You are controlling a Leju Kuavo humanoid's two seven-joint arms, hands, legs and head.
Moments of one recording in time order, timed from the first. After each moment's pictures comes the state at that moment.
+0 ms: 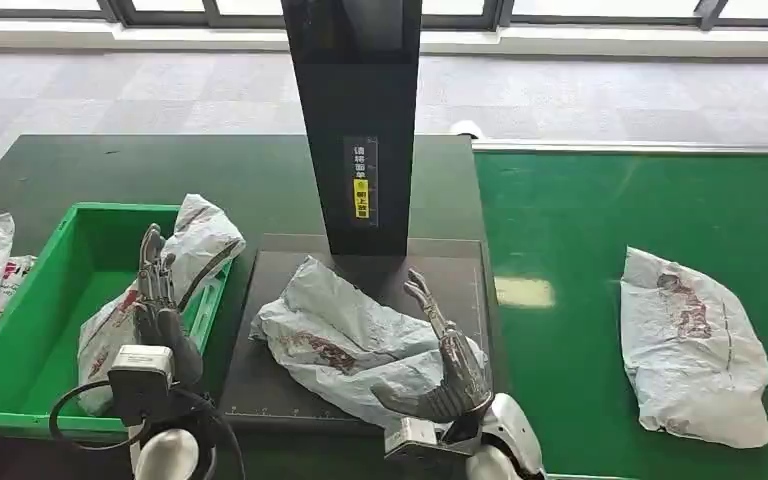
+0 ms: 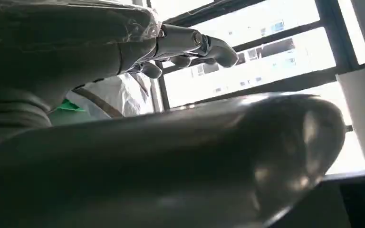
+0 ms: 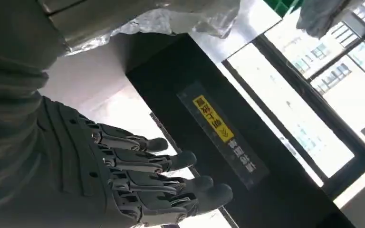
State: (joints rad) left arm 0.01 -0.19 -0.21 -1.56 -0.34 0.58 -0.53; right arm -0.01 0.10 0.31 -1.33 0.71 -0.39 -0.42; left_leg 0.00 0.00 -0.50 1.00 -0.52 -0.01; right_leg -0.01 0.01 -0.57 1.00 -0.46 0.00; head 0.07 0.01
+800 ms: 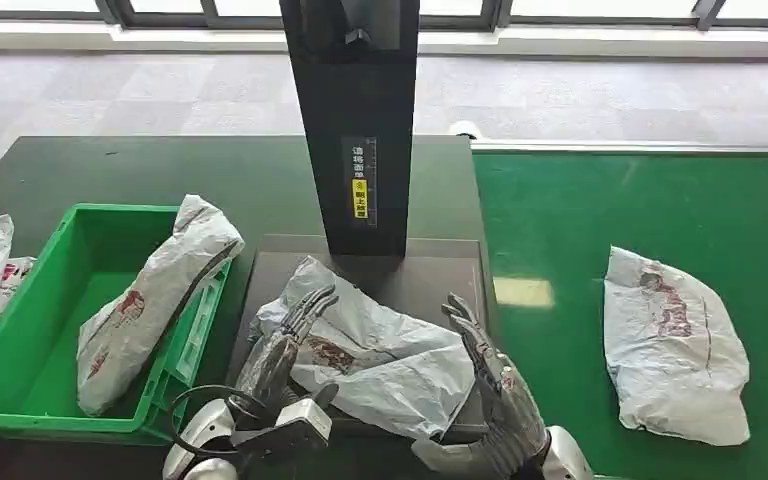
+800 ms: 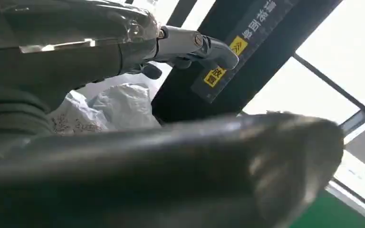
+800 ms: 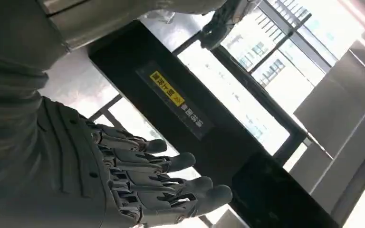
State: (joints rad) left arm 0.02 -0.10 -0.38 -1.49 -0.83 0.18 -0.39; right arm 0.18 -0.01 0.26 -1.73 0.58 -0.21 -0.55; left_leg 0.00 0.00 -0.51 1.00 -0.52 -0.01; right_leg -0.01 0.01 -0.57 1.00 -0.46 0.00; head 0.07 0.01
